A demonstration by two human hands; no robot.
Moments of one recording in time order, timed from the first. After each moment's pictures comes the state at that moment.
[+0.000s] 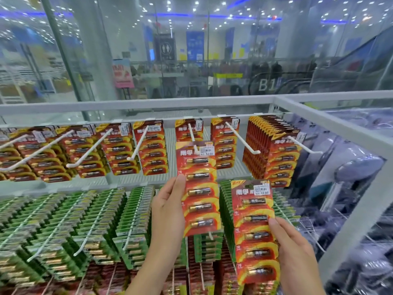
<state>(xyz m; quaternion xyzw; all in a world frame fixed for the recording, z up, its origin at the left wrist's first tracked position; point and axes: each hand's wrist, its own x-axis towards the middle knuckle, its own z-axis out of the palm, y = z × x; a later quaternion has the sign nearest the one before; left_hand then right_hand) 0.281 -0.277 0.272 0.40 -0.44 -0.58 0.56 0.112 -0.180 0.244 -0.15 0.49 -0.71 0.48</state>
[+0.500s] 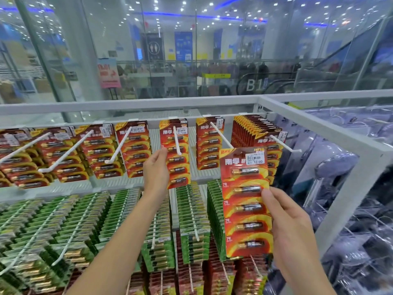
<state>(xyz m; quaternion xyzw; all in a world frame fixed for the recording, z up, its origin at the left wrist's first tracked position) 0.251 -0.394 0.268 0.45 -0.45 -0.53 0.56 0.095 -0.183 0.277 -0.28 0.50 -0.71 0.41</state>
